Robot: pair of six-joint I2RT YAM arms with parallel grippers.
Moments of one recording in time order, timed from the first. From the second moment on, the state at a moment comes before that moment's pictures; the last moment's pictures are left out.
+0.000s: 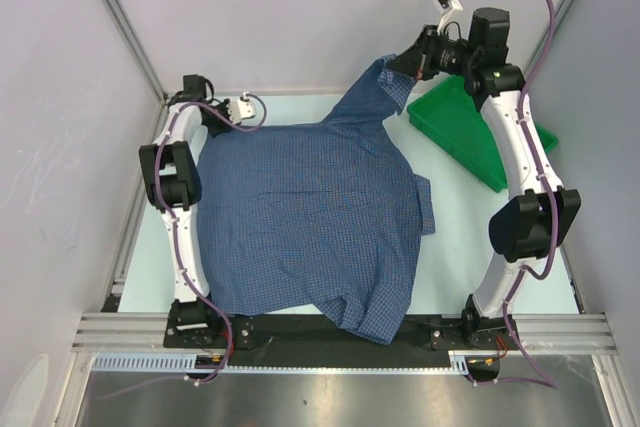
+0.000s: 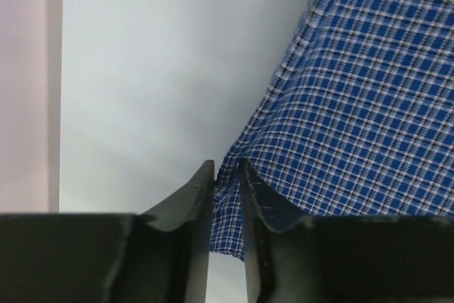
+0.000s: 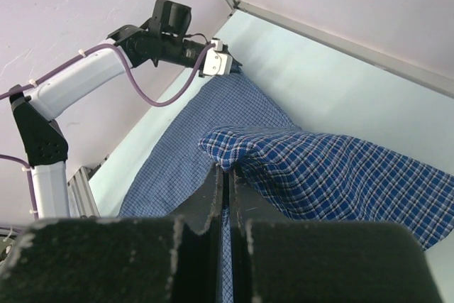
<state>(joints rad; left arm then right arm) 0.11 2.48 2.16 -0.71 0.48 1.37 0.13 1.83 1.99 -0.39 -0.85 0.32</state>
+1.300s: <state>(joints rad) 0.06 1.80 1.43 -0.92 0.29 1.24 0.15 1.08 1.36 -0.55 -0.62 0.33</state>
